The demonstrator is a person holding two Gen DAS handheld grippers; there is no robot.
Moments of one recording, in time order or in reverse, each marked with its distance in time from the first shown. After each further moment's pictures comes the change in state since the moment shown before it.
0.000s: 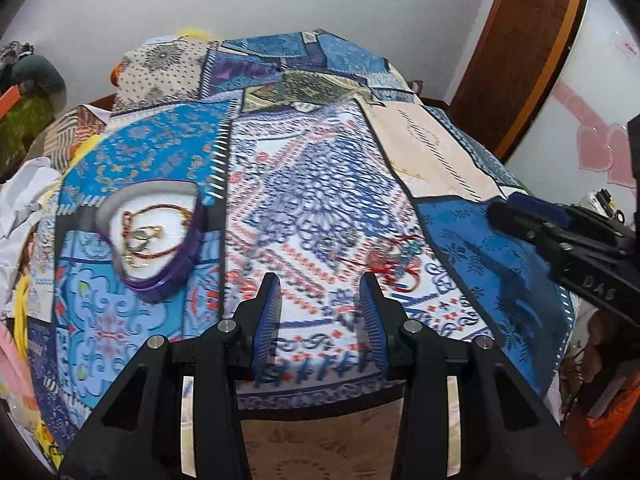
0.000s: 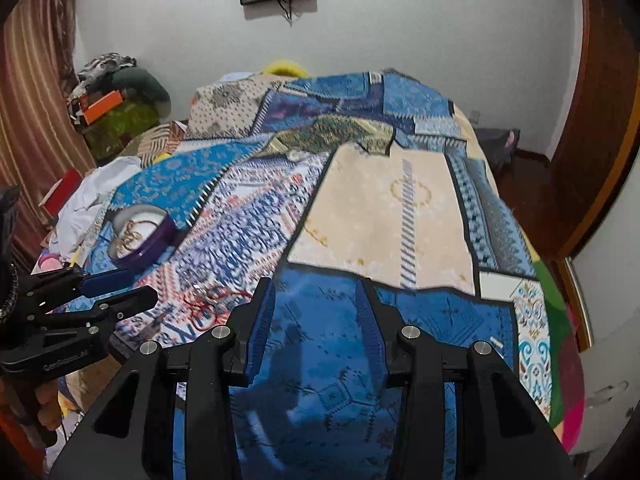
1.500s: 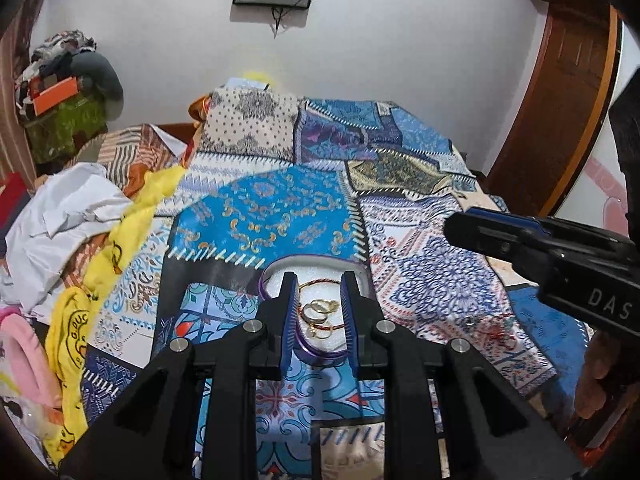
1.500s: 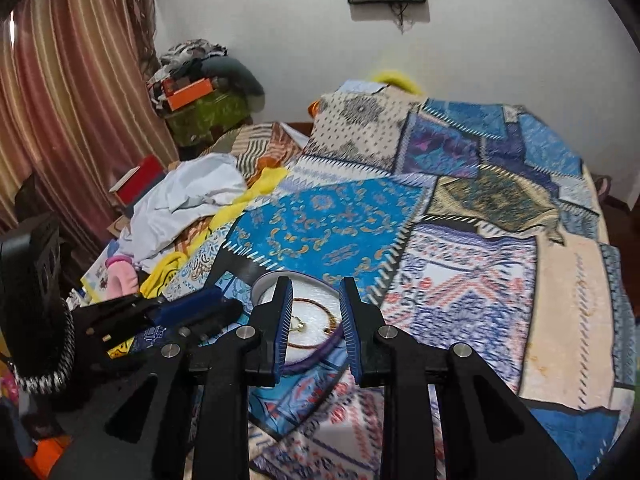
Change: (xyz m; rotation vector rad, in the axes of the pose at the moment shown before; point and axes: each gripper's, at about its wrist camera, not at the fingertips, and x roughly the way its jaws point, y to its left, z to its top) left arm -0.061 0.126 0.018 -0.131 -0.237 0.109; right arm 0.030 0.149 0.077 -0.142 -0.039 0.263
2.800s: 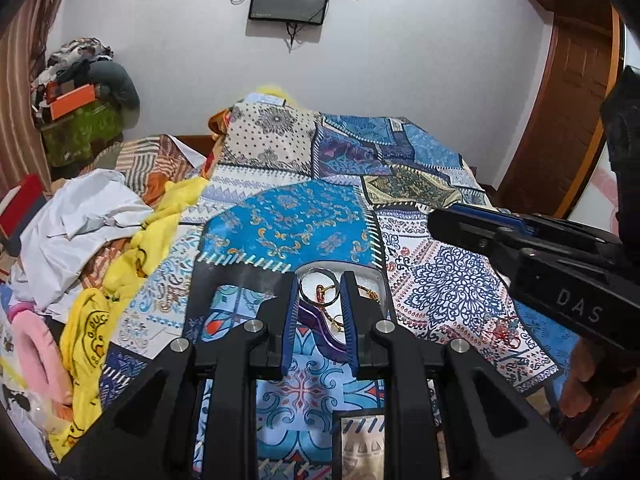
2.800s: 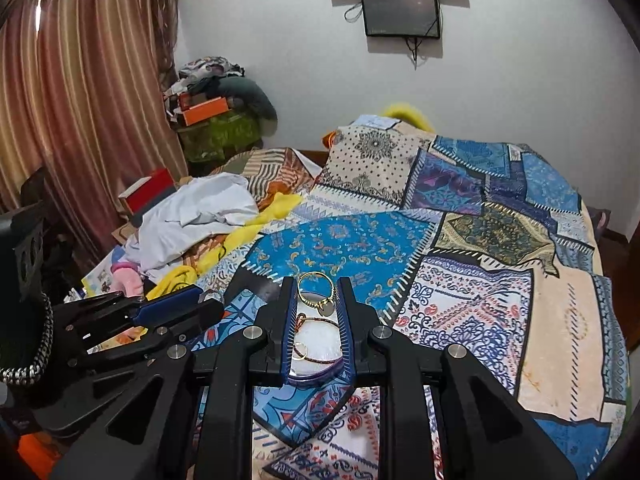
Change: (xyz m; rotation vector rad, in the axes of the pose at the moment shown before) left arm -0.014 0.016 -0.008 -0.018 -0.043 0.038; right arm 0.005 0.026 0.002 -0.076 -0.072 0.008
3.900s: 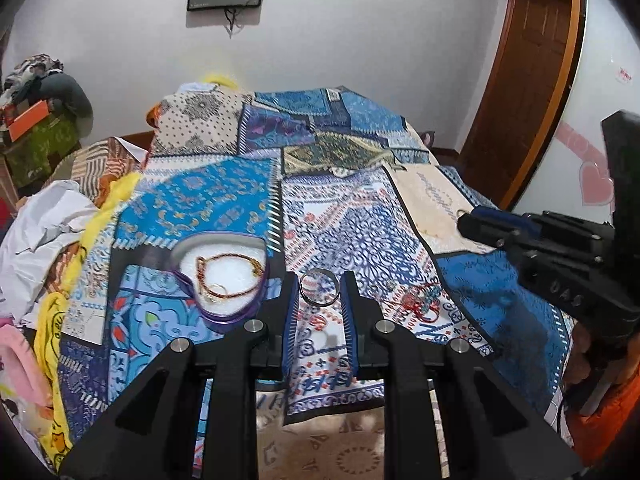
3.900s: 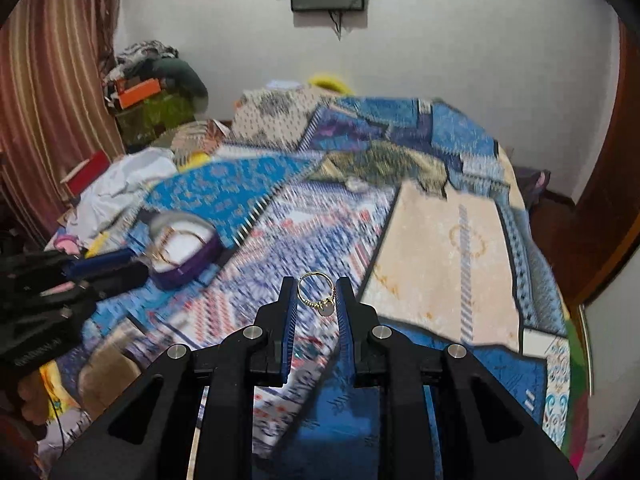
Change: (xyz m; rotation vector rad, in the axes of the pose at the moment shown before) left arm -0.006 -0.098 -0.015 0.113 0.068 -0.094; right arm -0.072 -0.088 -0.056 0.055 0.045 -0.198
